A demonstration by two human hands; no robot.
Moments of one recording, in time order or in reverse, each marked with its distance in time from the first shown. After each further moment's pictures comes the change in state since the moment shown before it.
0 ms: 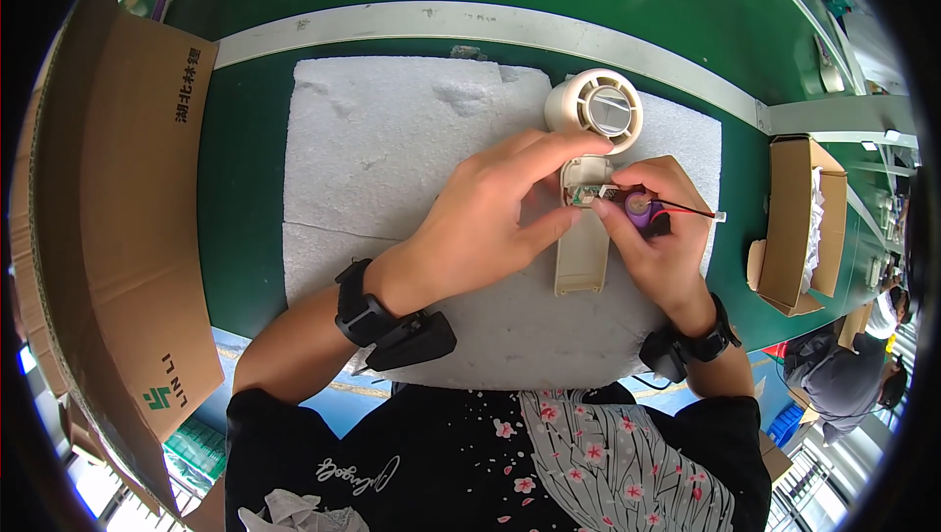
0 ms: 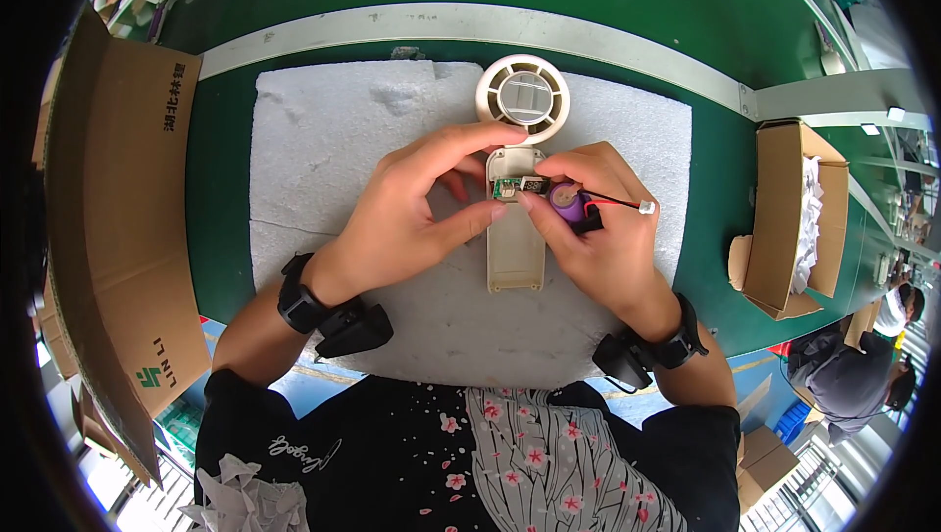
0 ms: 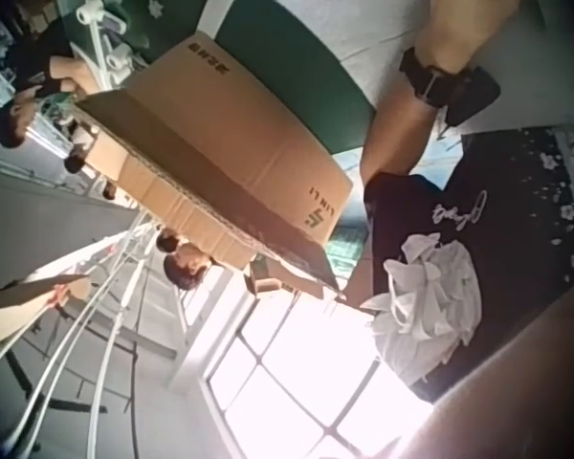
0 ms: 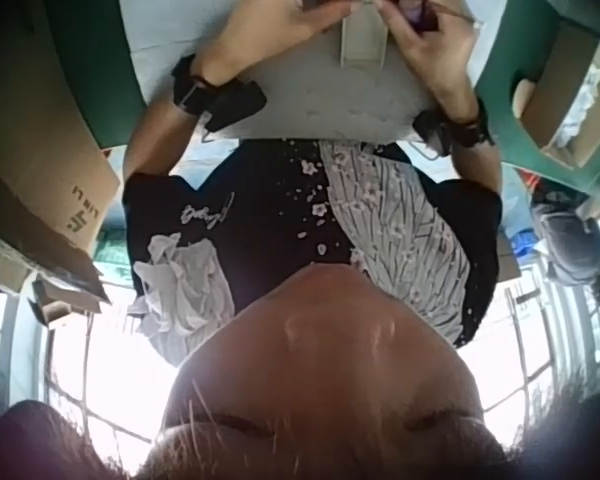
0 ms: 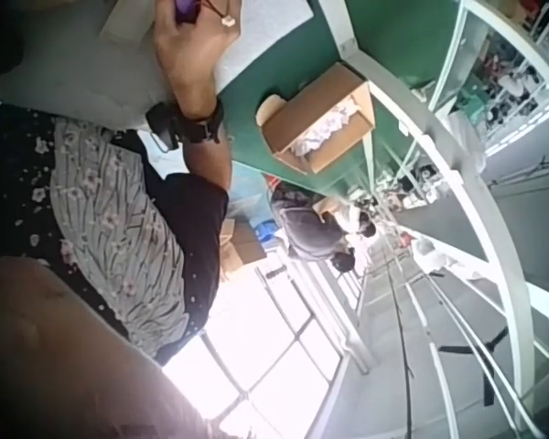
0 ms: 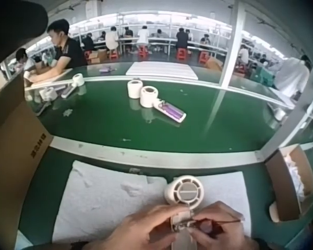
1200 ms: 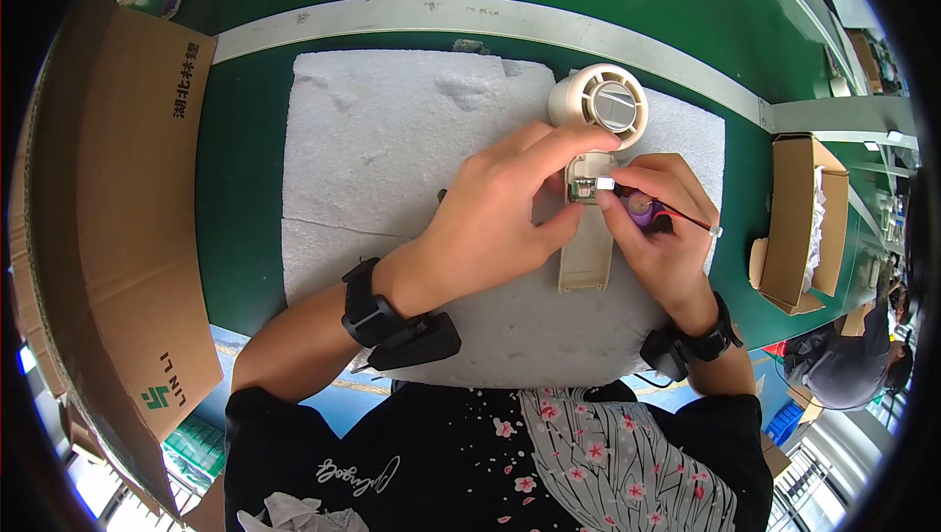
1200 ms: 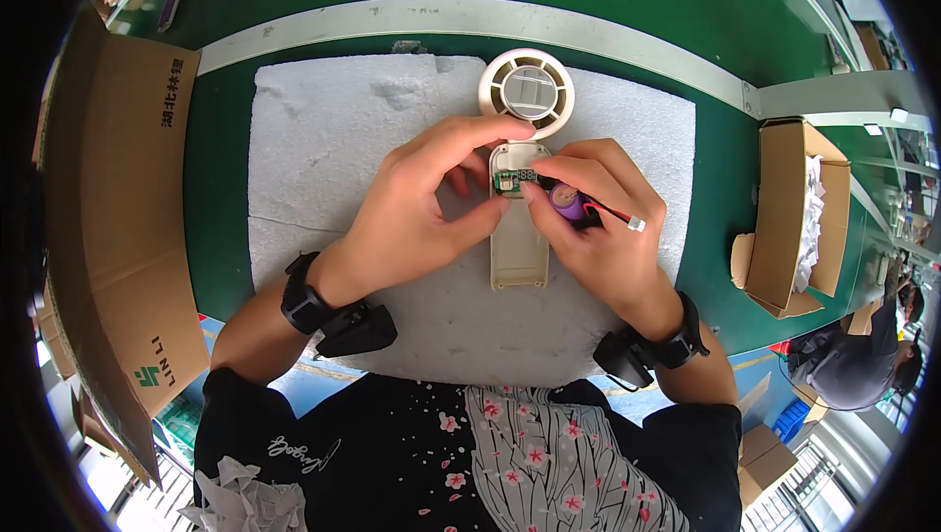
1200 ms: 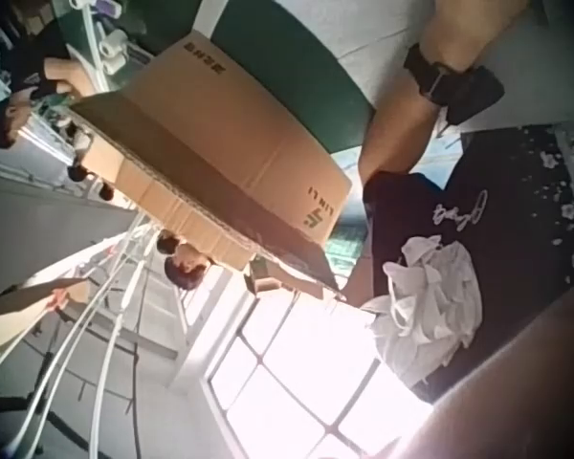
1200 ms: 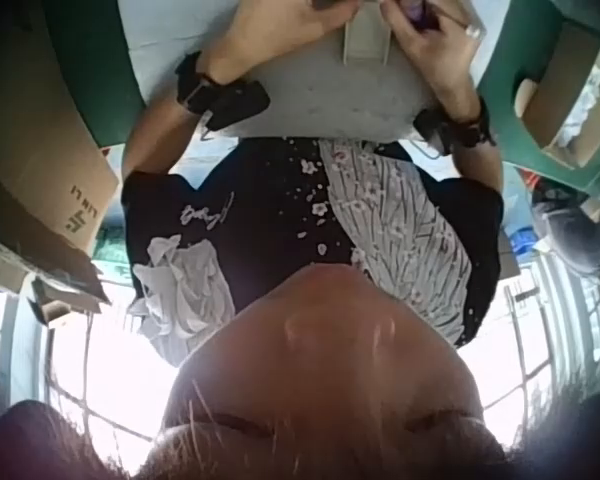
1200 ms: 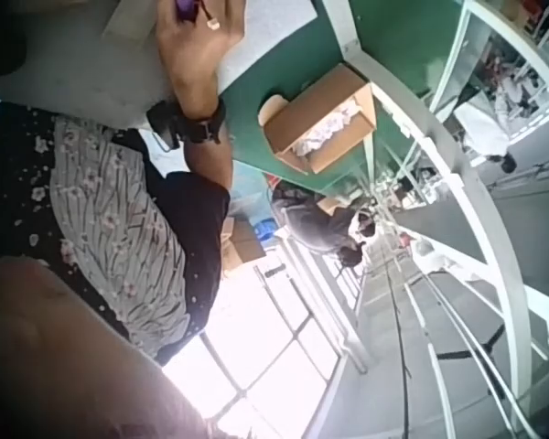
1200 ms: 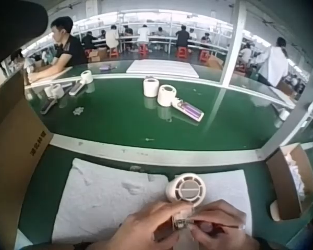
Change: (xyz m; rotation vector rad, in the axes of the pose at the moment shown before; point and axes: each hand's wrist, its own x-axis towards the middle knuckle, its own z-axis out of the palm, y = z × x) left_hand 0.000 0.002 0.007 0.084 0.062 -0.012; right_hand 0.002 -0.001 0.004 -0.093 0.056 -0.105
